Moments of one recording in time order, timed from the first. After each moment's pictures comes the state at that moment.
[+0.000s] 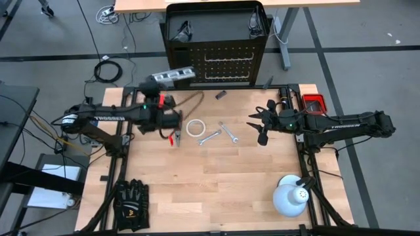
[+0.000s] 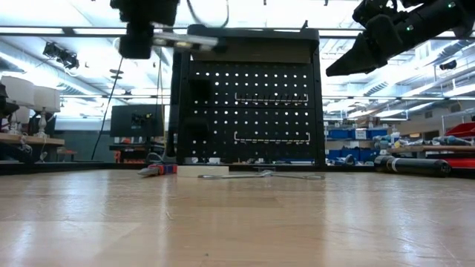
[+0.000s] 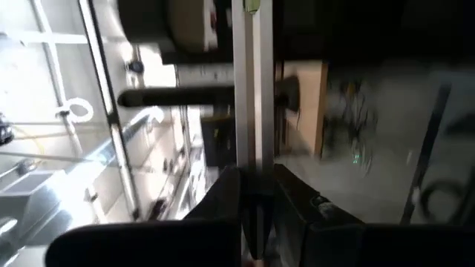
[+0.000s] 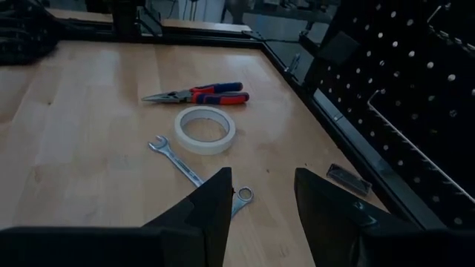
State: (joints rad) left arm 0.03 1.38 1.25 -1.30 -1.57 0.08; right arm -0.07 0.80 0.50 -0.07 0.29 -0.07
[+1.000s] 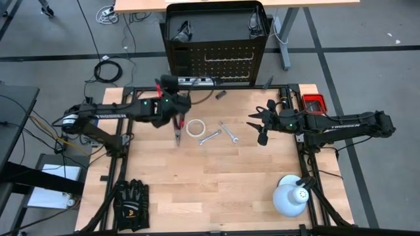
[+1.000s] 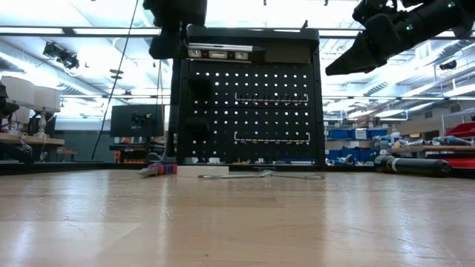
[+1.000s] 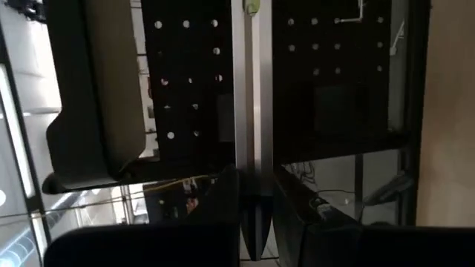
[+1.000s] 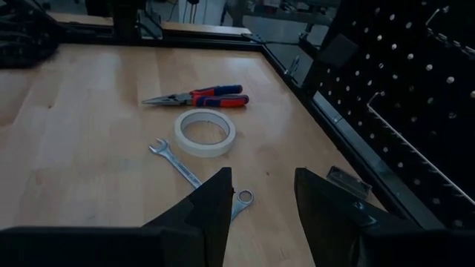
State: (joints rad) left arm 0.13 1.39 1.26 -0.57 -1.19 0.87; right arm -0.07 0.80 0.50 -0.07 0.29 -0.07
